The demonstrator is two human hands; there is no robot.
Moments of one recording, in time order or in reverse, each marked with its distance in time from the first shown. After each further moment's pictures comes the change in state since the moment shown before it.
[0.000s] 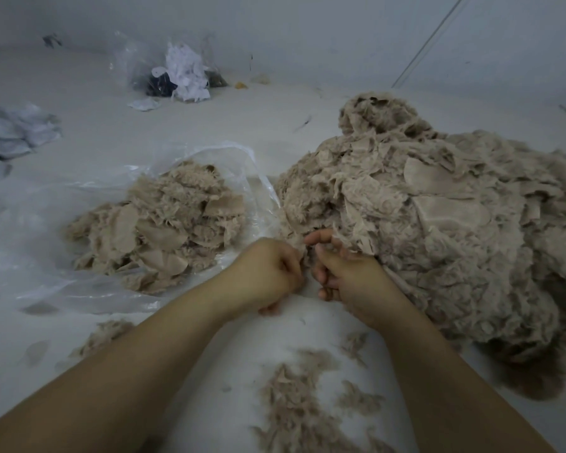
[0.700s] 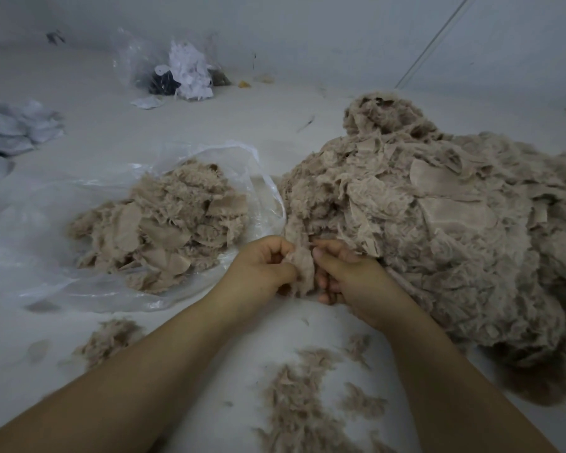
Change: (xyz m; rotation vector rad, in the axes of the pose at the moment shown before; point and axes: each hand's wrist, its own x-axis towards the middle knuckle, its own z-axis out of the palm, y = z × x) left_hand -0.004 -0.010 0.012 -0.585 0.176 0.076; right_hand 0.011 0.013 -0.007 -0.018 0.020 0.115
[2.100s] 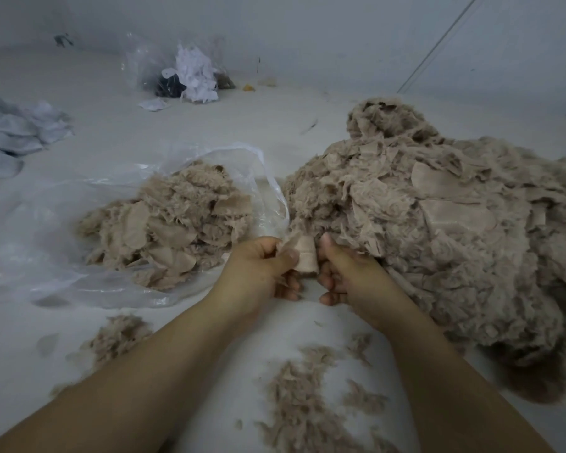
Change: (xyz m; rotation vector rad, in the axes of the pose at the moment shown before) left_hand -0.008 0.004 0.001 -0.172 0.074 -0.050; right_hand -0.008 -0.005 0.004 -0.049 0.014 -0.021
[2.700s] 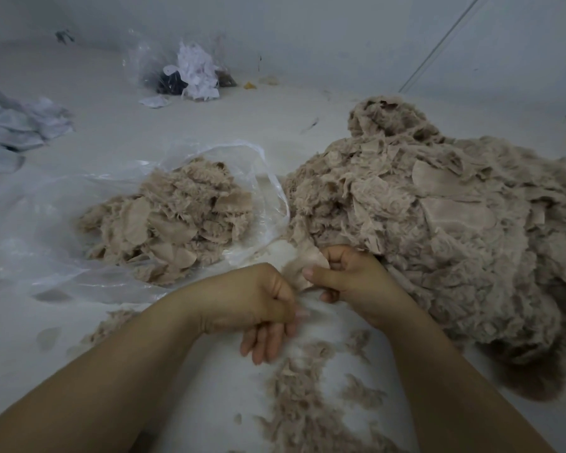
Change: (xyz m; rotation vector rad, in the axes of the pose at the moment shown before) left_hand -0.012 0.015 -0.029 0.542 -0.667 -0.287; right_hand 0.000 0.005 -0.007 -0.030 -0.108 -0.035
